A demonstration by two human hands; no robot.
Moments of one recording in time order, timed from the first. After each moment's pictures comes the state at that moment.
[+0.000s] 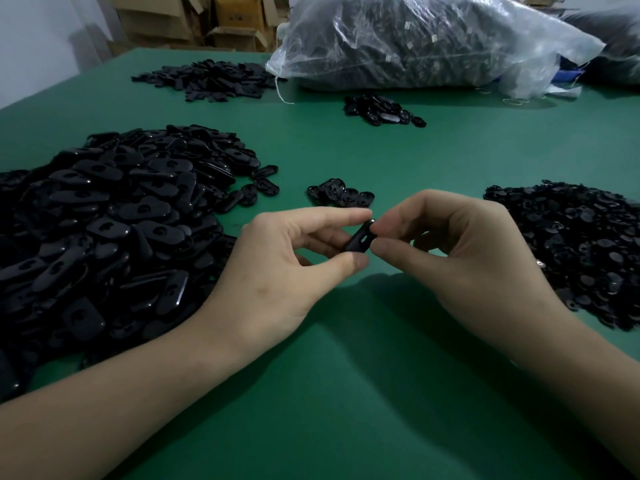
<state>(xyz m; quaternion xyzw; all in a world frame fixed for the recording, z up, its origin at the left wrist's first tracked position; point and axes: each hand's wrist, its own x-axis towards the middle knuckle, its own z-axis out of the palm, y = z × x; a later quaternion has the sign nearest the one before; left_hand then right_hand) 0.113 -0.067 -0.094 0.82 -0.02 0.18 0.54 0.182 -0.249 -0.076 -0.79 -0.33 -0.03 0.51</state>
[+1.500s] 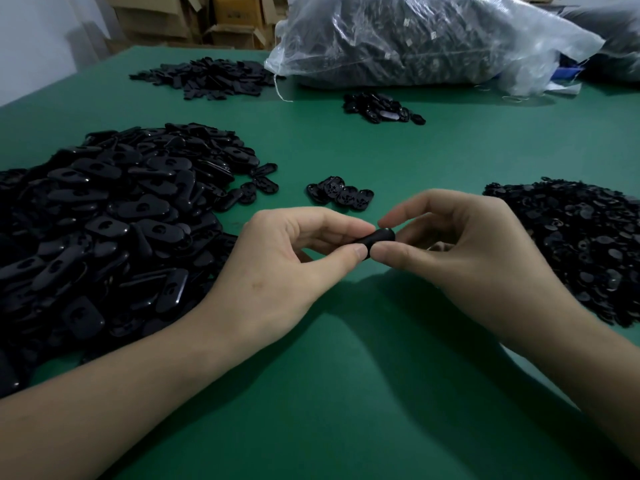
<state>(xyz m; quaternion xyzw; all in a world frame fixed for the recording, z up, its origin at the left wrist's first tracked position) 0.115 -0.065 -0.098 0.81 -0.03 0.17 0.56 0.187 -0.255 -0.075 -0.81 -0.29 0.02 0.50</state>
